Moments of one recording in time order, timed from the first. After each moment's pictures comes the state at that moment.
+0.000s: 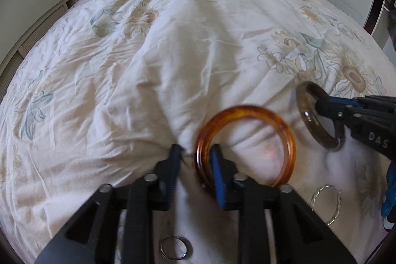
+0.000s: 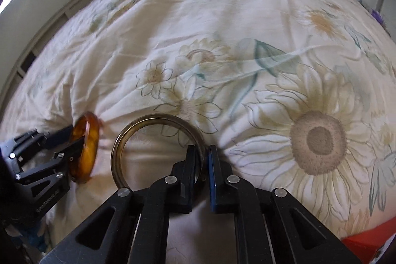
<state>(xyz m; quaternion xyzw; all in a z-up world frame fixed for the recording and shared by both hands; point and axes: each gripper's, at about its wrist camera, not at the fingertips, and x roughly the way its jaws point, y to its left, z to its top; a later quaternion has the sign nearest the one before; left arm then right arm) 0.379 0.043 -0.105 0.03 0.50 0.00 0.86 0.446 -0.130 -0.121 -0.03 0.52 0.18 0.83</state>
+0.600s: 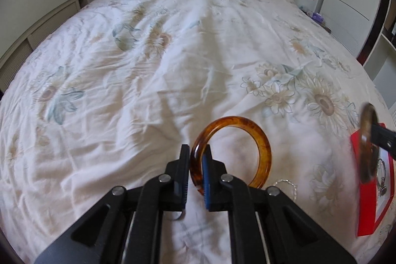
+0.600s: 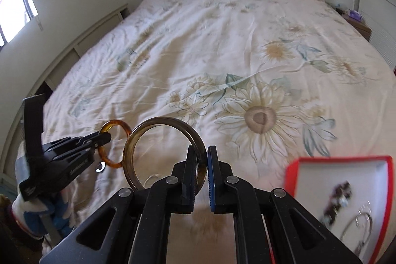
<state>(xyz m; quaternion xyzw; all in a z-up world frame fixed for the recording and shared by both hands) 0.337 0.049 -0.044 -0.03 0.47 0.01 0.88 0.345 -0.184 -0.016 0.03 0.45 0.17 0.88</state>
